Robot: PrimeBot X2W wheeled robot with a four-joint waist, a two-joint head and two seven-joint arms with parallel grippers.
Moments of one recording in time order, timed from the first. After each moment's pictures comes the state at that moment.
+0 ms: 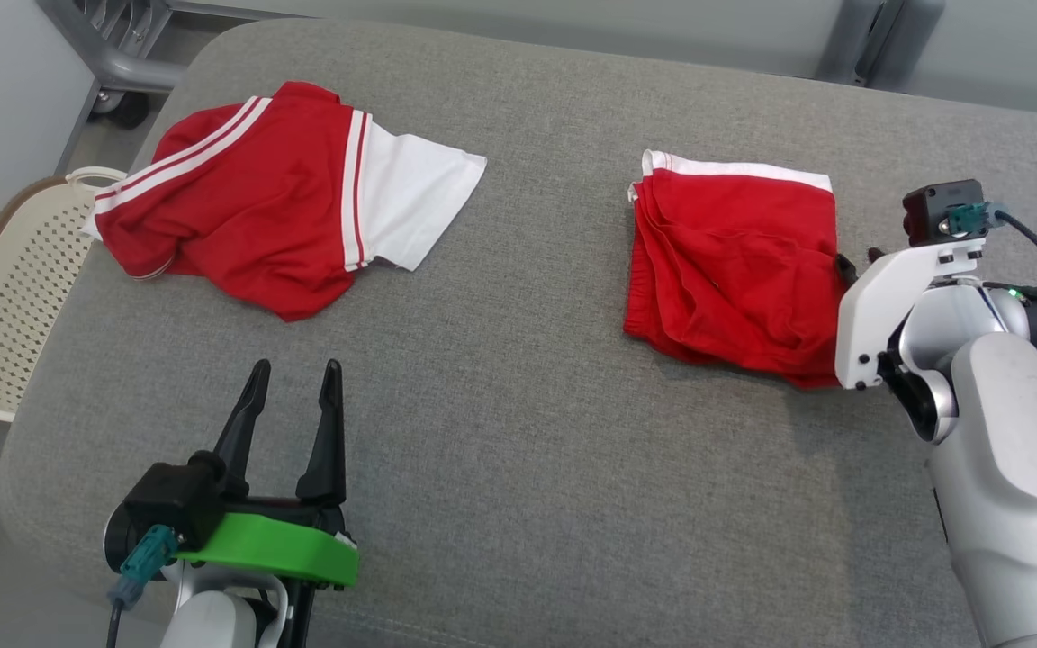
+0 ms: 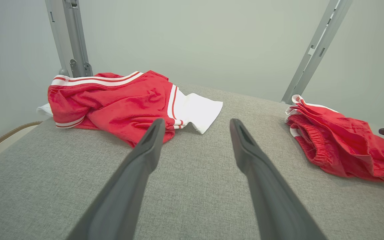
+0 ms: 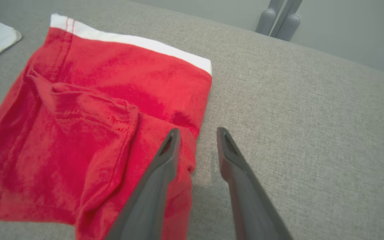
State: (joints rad) left arm -0.13 0.07 -0.15 0.20 -0.32 -0.13 -0.26; right arm -0.58 -0.15 -0.02 0.50 0.07 0.13 0.42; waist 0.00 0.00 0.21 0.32
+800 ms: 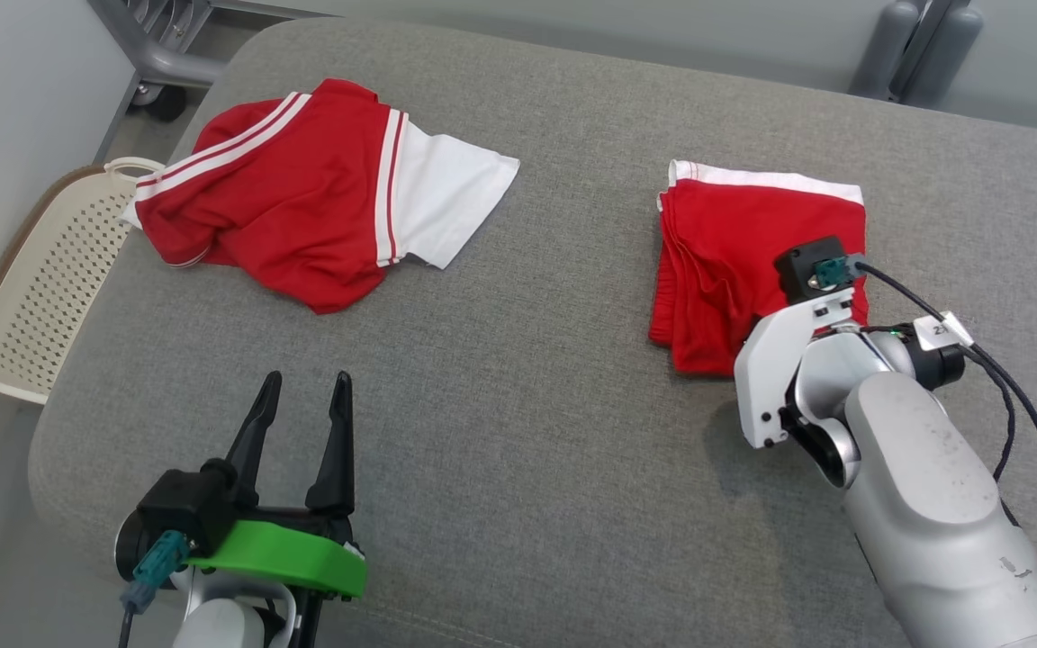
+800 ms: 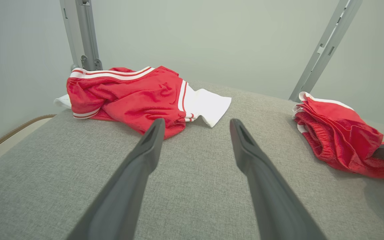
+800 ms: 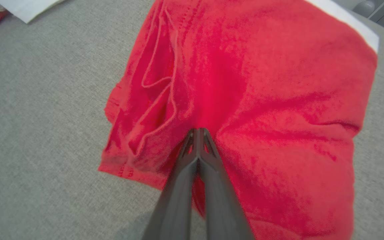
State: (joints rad) left arm -0.12 0.07 -0.16 0.22 -0.32 -0.13 -0.26; right arm -0.58 -0.11 0.17 0.59 0.11 0.13 0.39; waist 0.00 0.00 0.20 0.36
